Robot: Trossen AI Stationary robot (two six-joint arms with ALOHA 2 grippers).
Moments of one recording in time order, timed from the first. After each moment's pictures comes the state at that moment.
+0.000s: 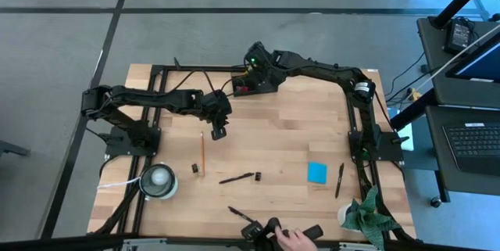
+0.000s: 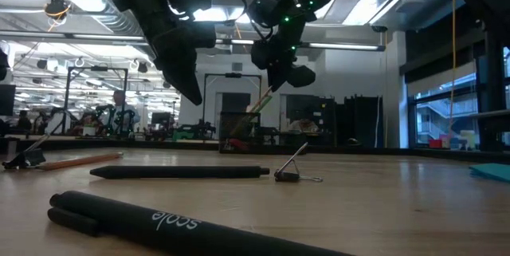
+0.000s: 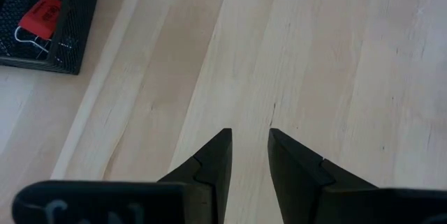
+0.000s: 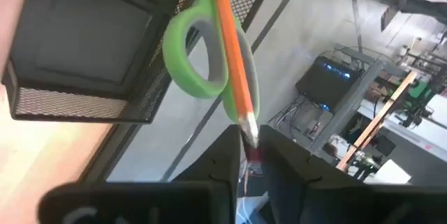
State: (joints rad) left arm 0.22 1.43 0.89 -0.47 -0.01 -0.08; right arm -0.43 2.06 1.82 -0.70 0.56 -1.31
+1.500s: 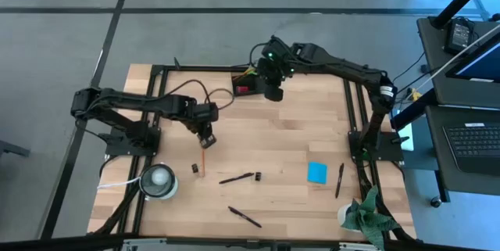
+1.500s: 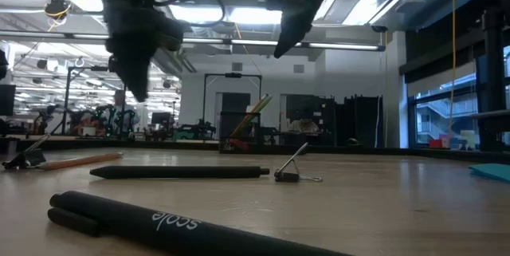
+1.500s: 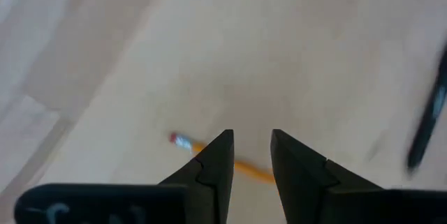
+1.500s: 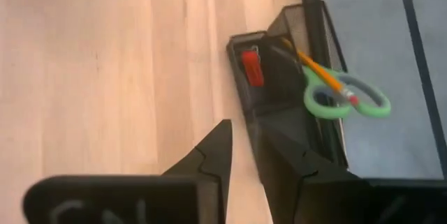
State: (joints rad) left arm 0.09 1.32 0.89 -0.84 0.01 -0.50; right arm -0.42 1.84 1.81 -0.96 -0.03 -0.35
